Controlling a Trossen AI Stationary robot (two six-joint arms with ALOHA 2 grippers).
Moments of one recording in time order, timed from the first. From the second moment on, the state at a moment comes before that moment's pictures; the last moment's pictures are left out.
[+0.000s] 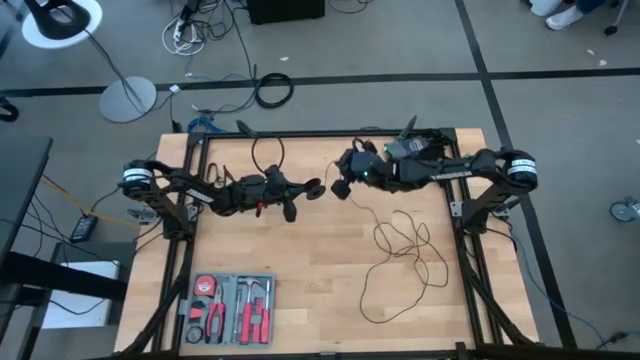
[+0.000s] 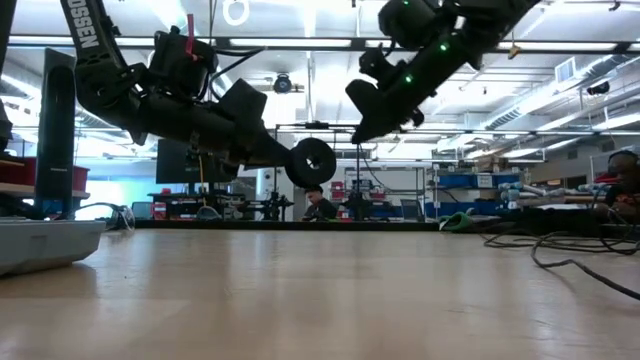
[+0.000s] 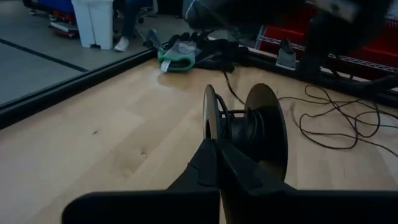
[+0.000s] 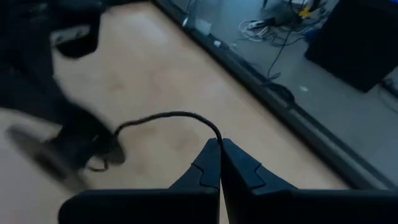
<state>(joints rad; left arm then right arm) 0.21 1.62 0.43 0.99 -0.15 -0.21 -0.20 1.56 0.97 0.02 0.45 0.11</state>
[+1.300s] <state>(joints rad) 0.21 1.62 0.43 1.13 -0.26 -0.30 -0.05 1.86 1.11 0.01 0.37 0.20</state>
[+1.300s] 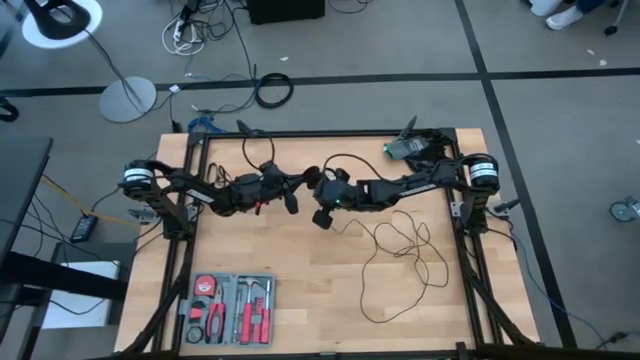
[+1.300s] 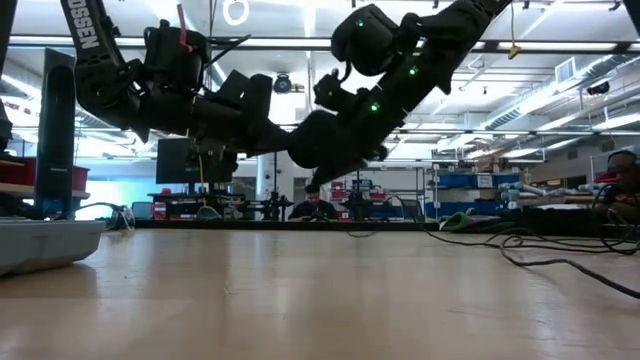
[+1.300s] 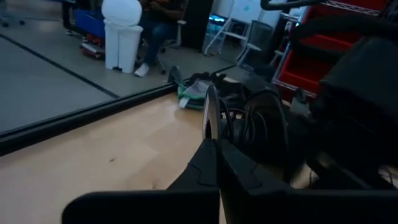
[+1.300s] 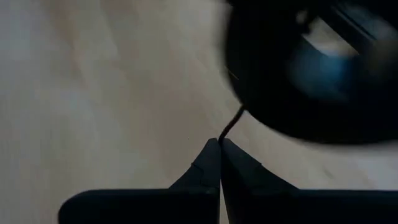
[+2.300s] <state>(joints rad) 0.21 1.62 0.43 1.04 -0.28 -0.27 -0.11 1.68 1.11 0.20 0.34 -0.04</state>
